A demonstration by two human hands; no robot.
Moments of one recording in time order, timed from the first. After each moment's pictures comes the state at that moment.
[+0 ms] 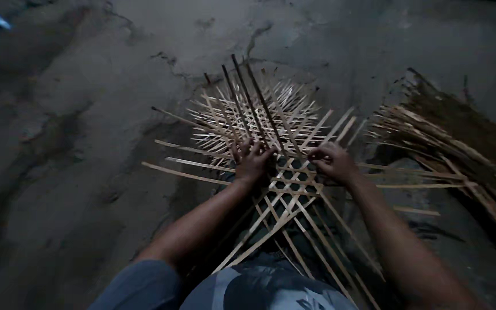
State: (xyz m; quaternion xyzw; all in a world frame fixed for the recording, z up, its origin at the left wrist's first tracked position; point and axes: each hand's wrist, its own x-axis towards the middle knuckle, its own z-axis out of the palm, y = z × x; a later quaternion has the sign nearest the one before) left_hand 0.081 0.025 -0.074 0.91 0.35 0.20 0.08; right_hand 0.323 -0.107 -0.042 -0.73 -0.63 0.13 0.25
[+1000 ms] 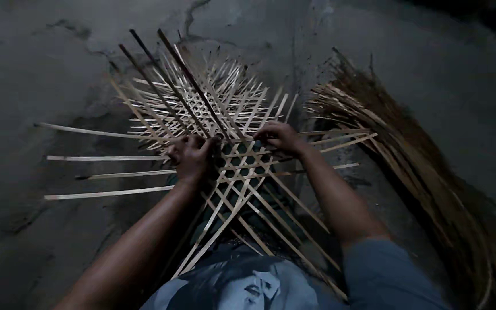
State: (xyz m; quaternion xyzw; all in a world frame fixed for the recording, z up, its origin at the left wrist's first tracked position) left_hand 0.061 0.017 -0.085 0.90 0.38 0.19 0.12; right_hand 0.343 -0.105 -0.041 -0.67 -0.68 0.19 0.24
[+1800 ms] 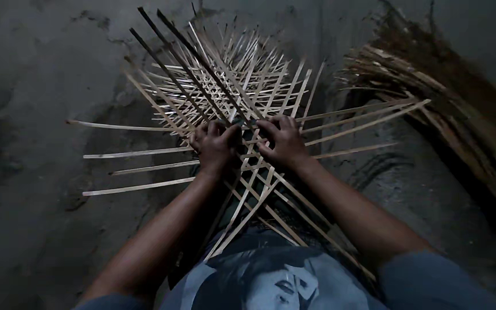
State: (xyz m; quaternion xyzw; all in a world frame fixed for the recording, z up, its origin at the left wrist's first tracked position) left_hand 0.043 0.003 -0.080 0.91 0.36 0.19 0.10; right_hand 0.227 -0.119 -0.080 -0.78 -0.59 0.03 0.23
